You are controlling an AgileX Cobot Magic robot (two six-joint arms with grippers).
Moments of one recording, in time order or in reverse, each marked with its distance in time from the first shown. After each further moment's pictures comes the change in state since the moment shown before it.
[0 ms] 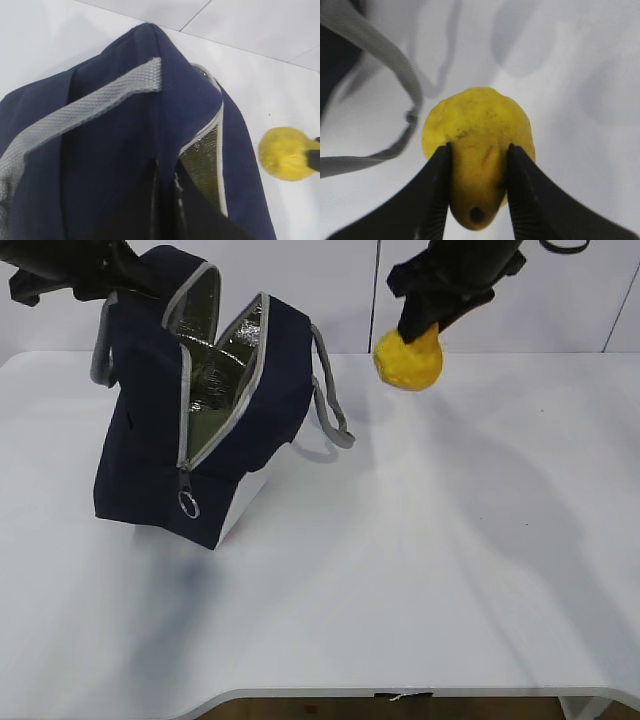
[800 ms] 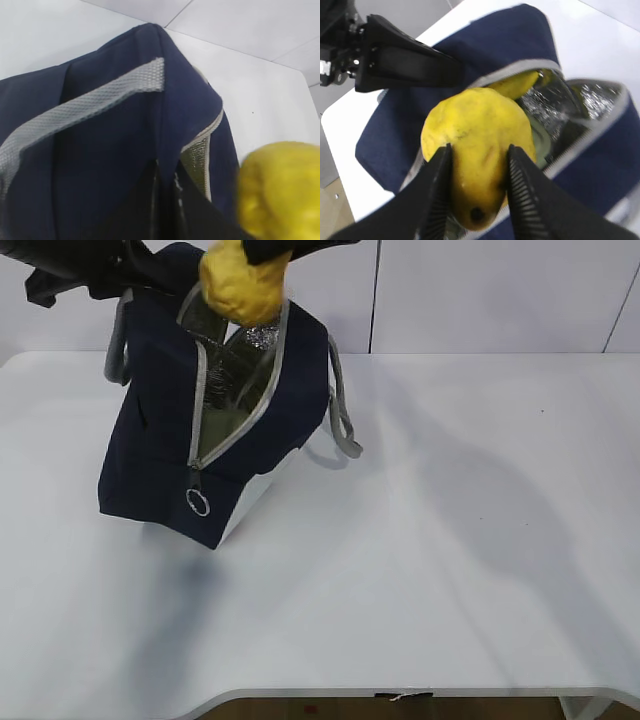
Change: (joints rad) left arm -0.020 0.000 0.000 -0.050 -0.002 0.000; right arm 0.117 -0.072 -0.005 0.492 -0.157 -0.247
